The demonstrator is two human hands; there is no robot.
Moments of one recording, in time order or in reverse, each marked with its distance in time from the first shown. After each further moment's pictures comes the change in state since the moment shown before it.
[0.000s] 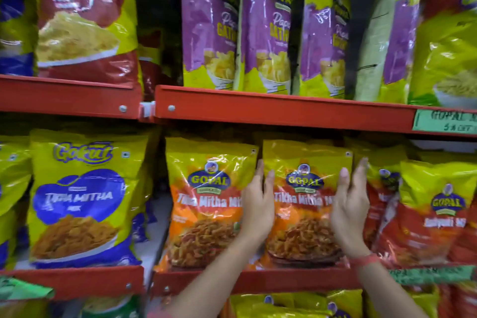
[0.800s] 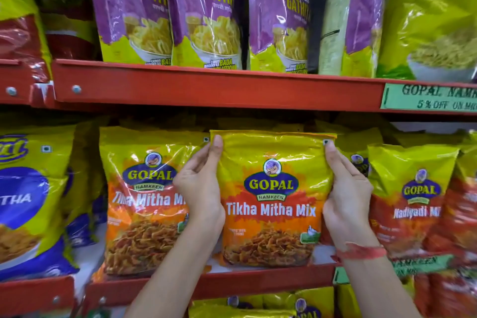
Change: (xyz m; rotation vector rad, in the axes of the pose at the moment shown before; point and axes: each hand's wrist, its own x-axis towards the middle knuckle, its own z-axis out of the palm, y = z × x) left_hand 0.013 0.039 0.026 -0.666 0.477 -0.267; right_hand 0.043 0.003 -0.038 0.828 0.013 0.516
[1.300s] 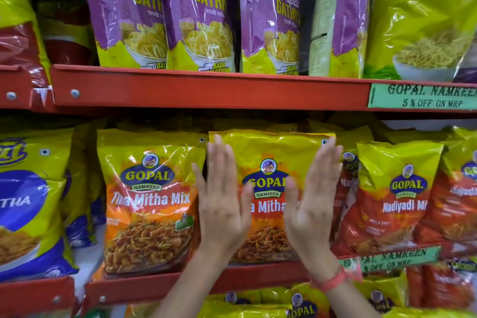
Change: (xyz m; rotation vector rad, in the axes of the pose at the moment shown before) left_hand -0.018 -0.049 -0.031 0.951 -0.431 1.108; right_hand -0.035 0.043 -0.011 -1.034 -0.155 -1.104
